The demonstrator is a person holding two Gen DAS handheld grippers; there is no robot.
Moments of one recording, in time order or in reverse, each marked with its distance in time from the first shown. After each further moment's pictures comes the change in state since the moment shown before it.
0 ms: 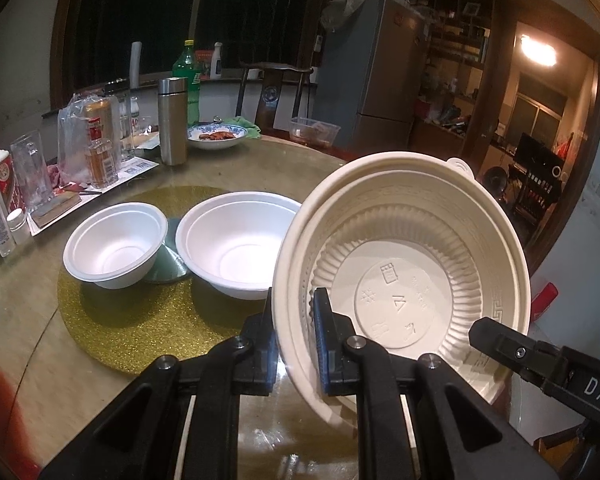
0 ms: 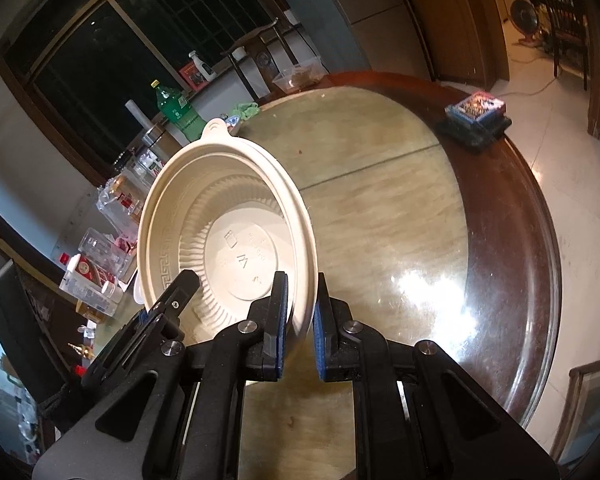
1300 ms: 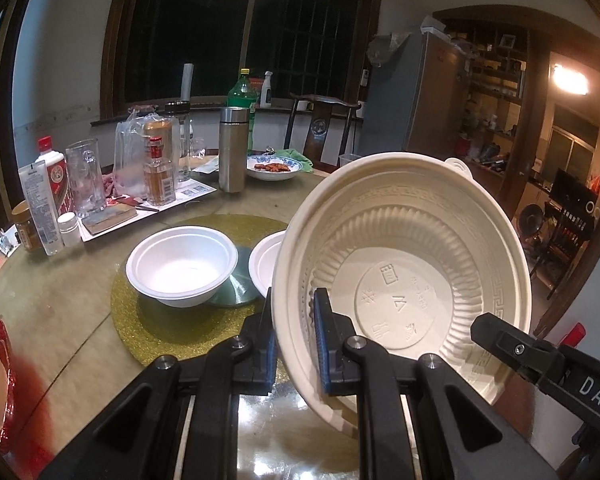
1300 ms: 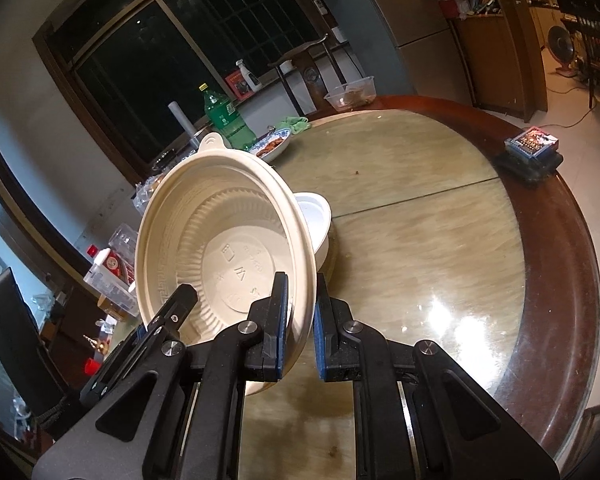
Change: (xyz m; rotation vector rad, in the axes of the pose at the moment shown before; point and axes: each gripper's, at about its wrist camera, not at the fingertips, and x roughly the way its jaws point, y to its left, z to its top) left arm -0.023 0.026 0.003 -0.069 -0.124 0.147; right arm 0.016 0.038 -0.001 -0.091 -0.064 0.126
